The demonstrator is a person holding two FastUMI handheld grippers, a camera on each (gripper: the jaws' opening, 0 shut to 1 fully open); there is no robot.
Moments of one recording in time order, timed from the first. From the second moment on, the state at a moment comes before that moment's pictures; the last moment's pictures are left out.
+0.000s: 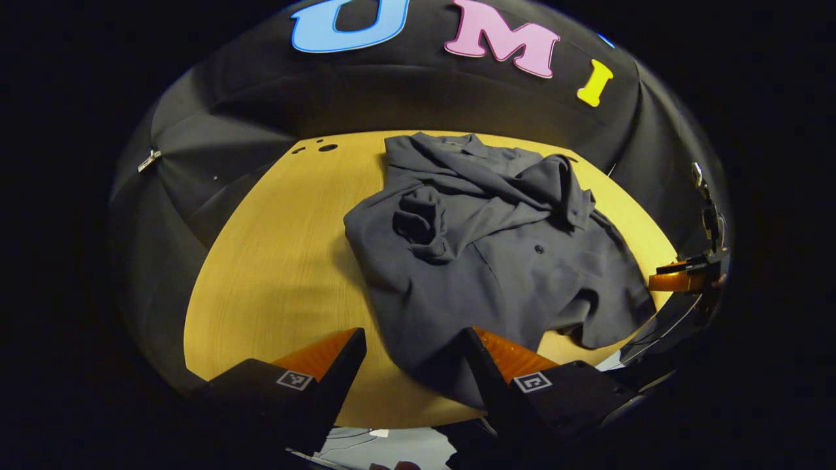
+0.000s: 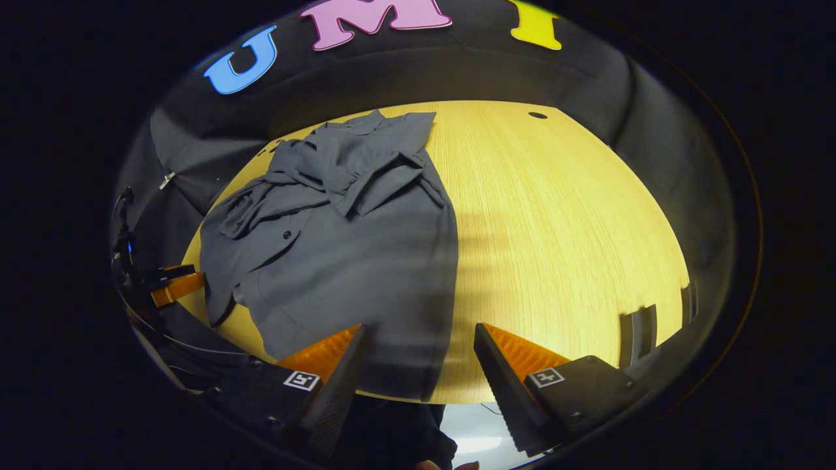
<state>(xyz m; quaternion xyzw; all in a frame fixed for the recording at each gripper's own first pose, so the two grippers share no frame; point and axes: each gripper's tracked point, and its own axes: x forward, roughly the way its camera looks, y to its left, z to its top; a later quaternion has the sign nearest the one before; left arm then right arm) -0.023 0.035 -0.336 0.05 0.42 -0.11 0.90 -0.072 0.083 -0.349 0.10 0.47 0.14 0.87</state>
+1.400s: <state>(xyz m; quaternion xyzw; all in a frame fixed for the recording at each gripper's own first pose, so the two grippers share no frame) -0.083 0.008 -0.334 -0.01 0.51 -0.17 0.84 -0.114 0.092 -0.331 0.08 0.48 0.20 0.85</state>
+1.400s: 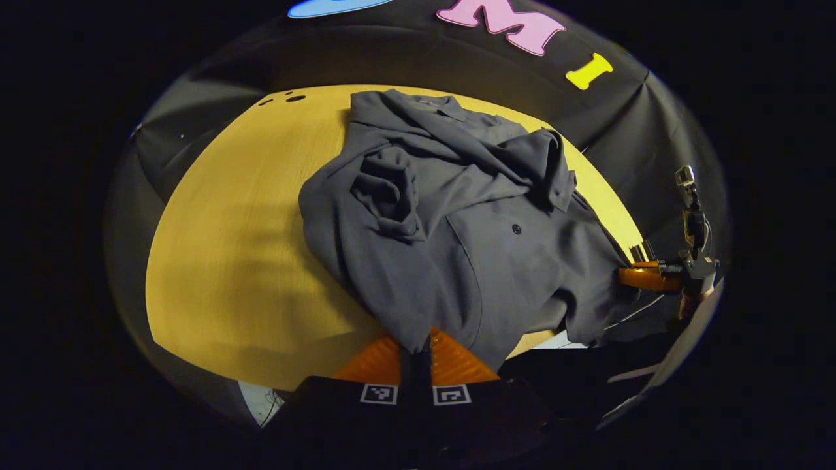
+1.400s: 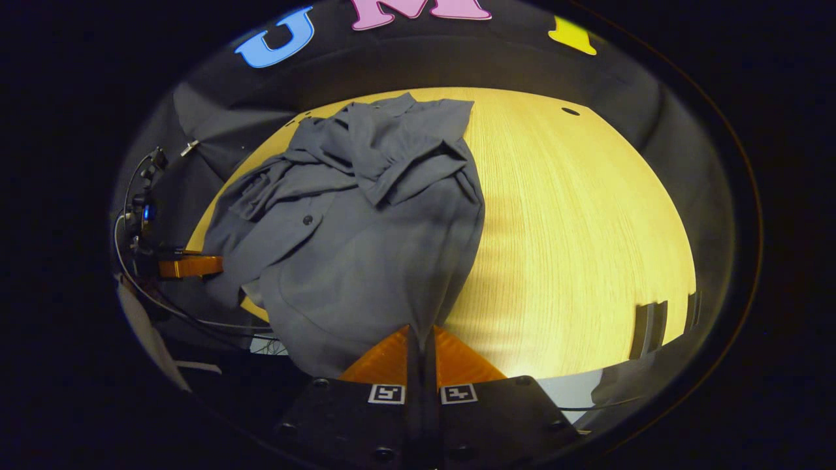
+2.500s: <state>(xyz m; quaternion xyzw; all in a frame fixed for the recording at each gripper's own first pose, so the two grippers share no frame) 0.104 -0.025 -0.149 -0.13 0.31 -0.18 0.92 0.090 0.100 -0.134 0.20 0.22 0.14 0.94</state>
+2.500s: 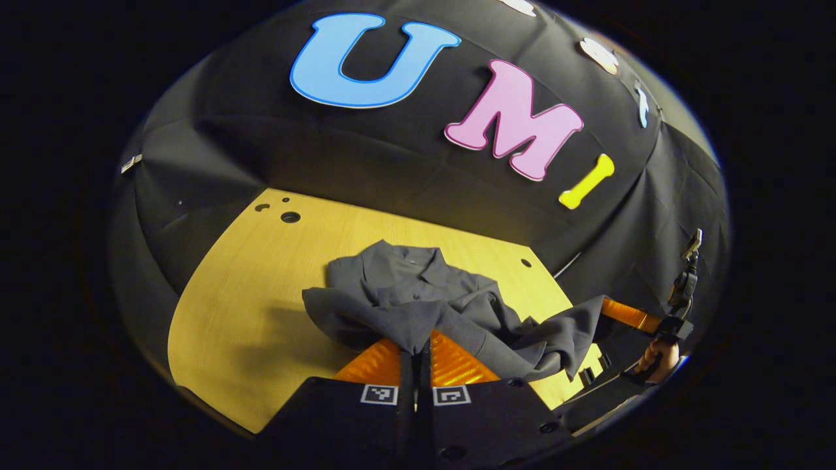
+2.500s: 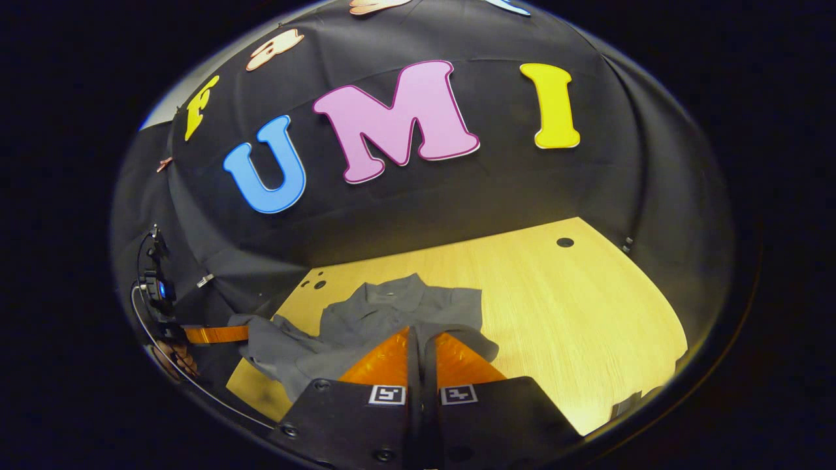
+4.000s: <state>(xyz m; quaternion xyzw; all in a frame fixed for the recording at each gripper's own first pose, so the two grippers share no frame) 0.327 -0.016 -0.319 -0.11 0.39 -0.04 0.91 0.314 0.137 -0.325 0.14 0.31 0.11 0.93</state>
